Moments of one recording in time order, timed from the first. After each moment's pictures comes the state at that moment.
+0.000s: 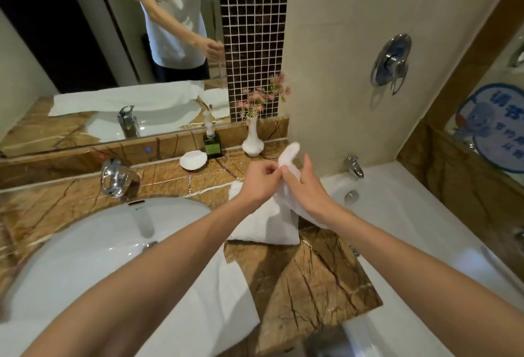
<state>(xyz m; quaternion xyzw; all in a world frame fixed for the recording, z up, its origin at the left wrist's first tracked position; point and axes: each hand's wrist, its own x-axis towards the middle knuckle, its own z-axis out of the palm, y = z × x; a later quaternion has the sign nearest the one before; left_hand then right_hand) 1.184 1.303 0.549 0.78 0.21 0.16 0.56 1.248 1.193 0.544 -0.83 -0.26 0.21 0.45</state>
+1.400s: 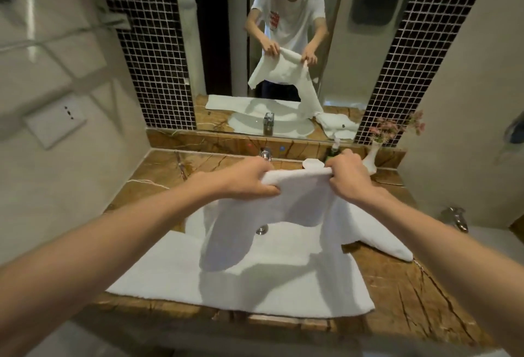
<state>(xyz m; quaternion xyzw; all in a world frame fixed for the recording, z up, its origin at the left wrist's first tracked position) 0.826 1.451 0.661 0.95 0.19 0.05 0.23 1.037 1.331 0.633 -0.85 -0.51 -0.02 0.14</state>
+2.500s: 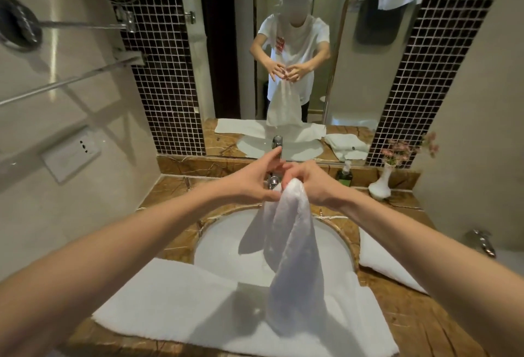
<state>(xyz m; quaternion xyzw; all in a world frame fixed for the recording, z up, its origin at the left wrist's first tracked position) 0.836 1.483 0.690 0.89 0.20 0.08 0.41 0.984 1.389 0.680 -0.62 -0.61 0.32 0.39</state>
